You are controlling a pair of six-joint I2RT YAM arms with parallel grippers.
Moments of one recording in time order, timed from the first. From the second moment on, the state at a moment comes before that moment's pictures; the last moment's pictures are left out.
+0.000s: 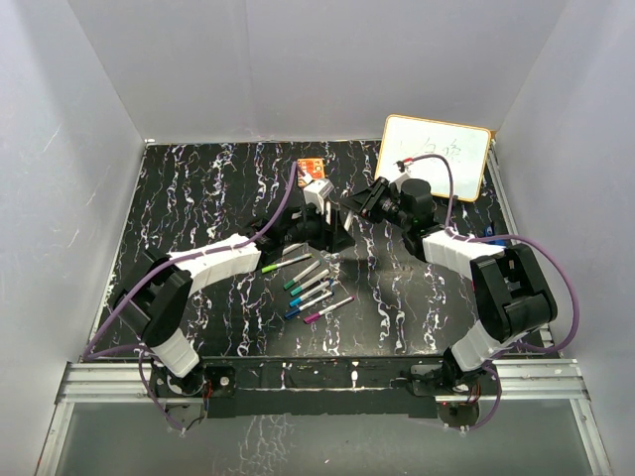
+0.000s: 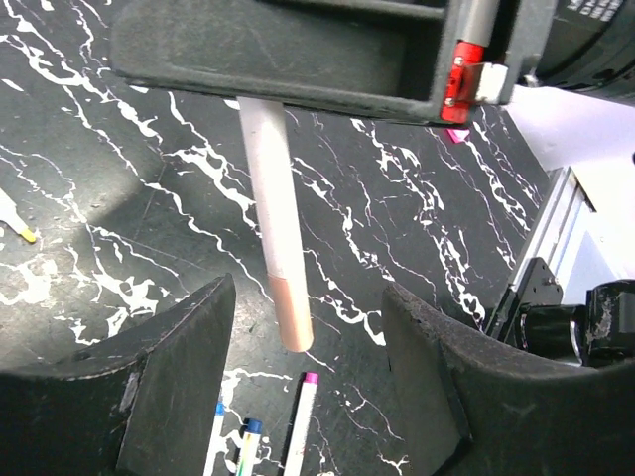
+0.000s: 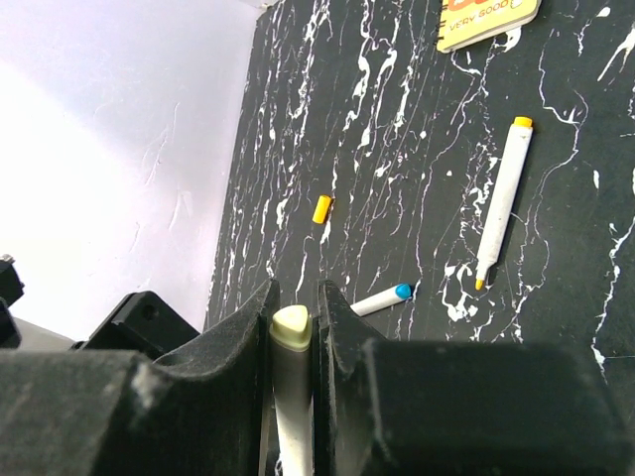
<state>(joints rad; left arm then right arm) -0.71 1.65 0.99 0.23 0.38 -0.45 0.31 1.59 0.82 0.54 -0.42 0.95</state>
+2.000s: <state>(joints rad) -0.71 1.70 1.03 0.23 0.27 -0.58 0.29 1.57 0.78 0.56 -0.49 0.95</state>
